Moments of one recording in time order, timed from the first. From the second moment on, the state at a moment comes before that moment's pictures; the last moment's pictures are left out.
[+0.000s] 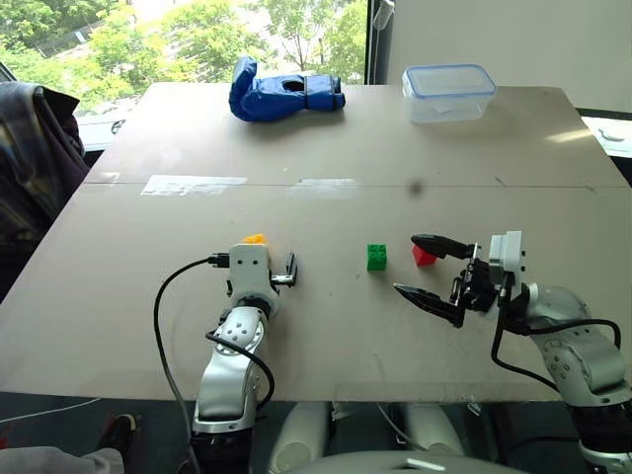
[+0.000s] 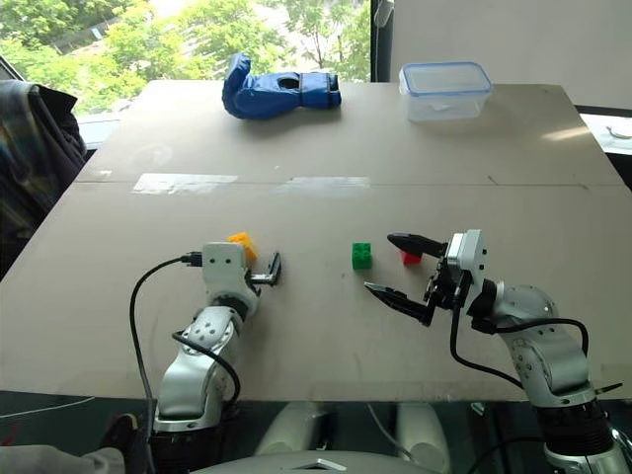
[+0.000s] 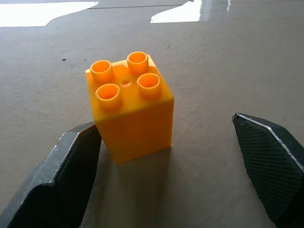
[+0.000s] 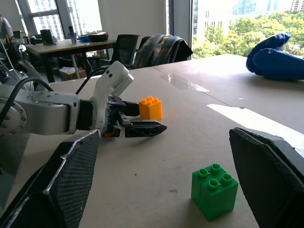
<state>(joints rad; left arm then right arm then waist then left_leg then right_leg) -0.04 0.06 0.04 -0.35 0.03 0.52 0.05 -0.09 -0.50 0.02 -0.35 0.59 0.21 0.95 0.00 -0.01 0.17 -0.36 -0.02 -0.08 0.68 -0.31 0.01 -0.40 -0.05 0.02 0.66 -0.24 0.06</state>
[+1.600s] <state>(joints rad) -0.87 0.42 -0.16 1.13 -0.11 -0.46 -1.54 0.11 -0.52 -0.06 -0.39 0.52 0.10 0.91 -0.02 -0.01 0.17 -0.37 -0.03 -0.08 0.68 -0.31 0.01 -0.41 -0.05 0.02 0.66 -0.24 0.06</state>
